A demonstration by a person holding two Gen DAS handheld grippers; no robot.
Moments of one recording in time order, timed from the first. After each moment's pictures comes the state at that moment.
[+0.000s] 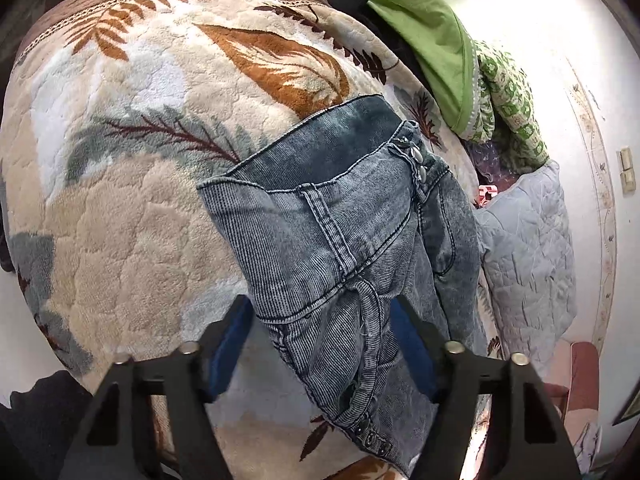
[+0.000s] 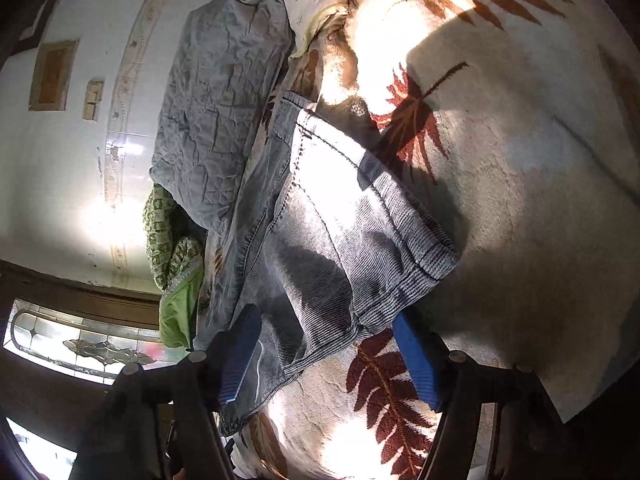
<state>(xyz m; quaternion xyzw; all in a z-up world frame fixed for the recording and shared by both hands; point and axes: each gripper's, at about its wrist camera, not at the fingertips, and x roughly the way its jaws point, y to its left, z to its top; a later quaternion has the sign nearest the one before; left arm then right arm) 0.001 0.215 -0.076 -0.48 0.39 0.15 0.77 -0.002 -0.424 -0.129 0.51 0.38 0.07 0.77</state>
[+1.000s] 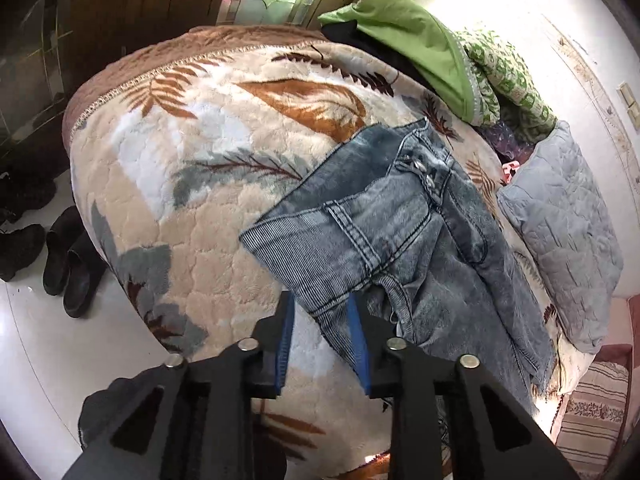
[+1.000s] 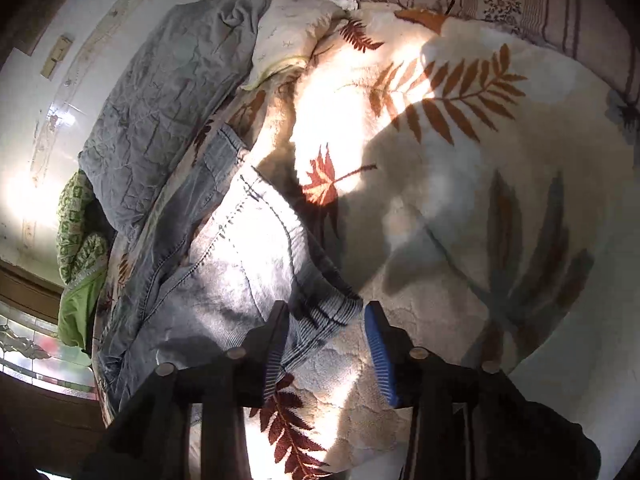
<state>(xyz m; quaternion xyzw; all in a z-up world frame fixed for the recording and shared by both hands) -0.056 0.203 -0.040 -0.36 0.39 0.22 0.82 -0.031 -0.455 -0.088 0.35 0.41 -0.10 0.83</state>
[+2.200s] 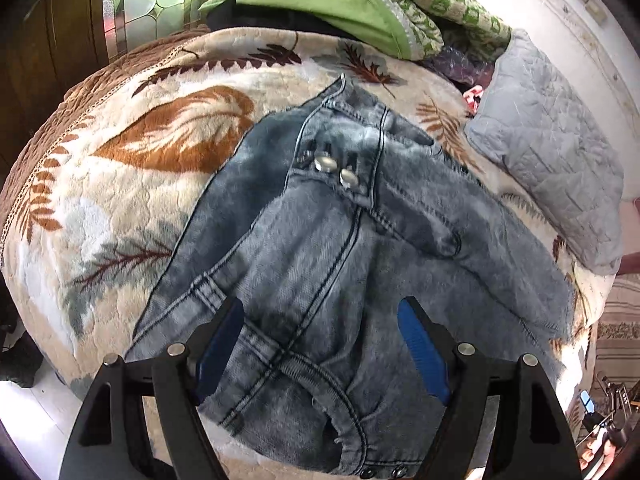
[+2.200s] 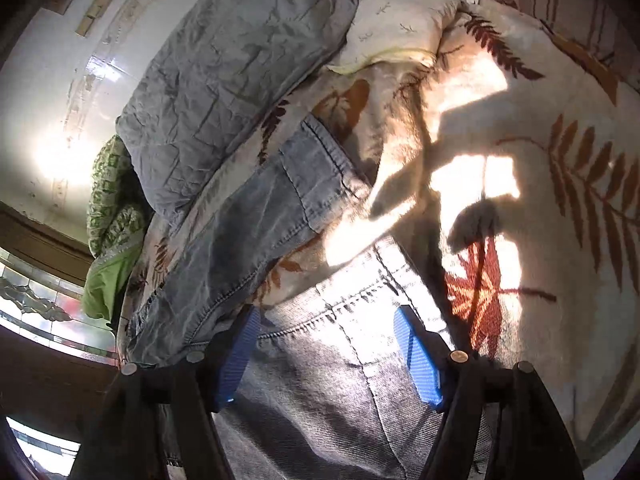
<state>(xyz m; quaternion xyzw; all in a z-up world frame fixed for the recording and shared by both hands) 0.067 0.192 -0.037 -0.25 0.47 0.12 0.84 0.110 -0.430 -0.053 0.32 0.44 0.03 0.84</state>
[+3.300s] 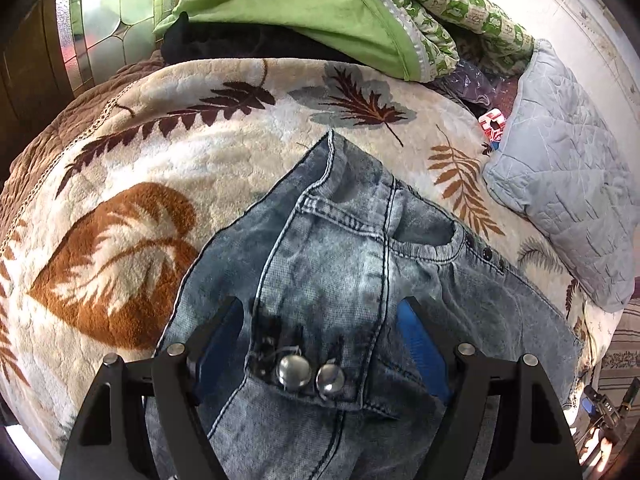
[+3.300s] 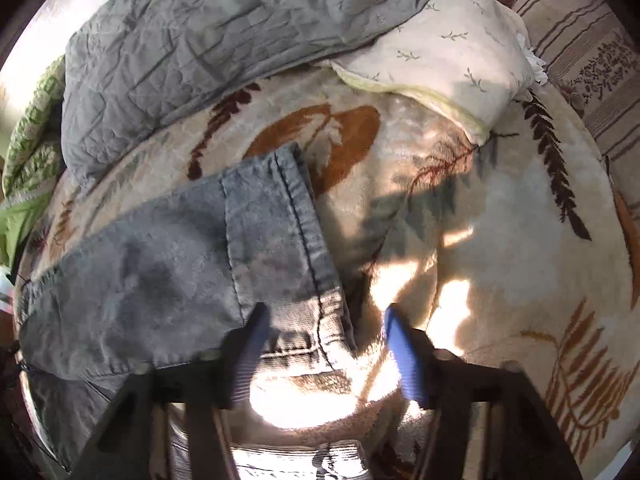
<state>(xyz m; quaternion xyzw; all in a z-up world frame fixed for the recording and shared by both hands) 0.191 0.229 -0.047 -0.24 0.48 0.11 0.84 0.234 -0.431 -0.061 0.13 0.51 -0.03 0.85</state>
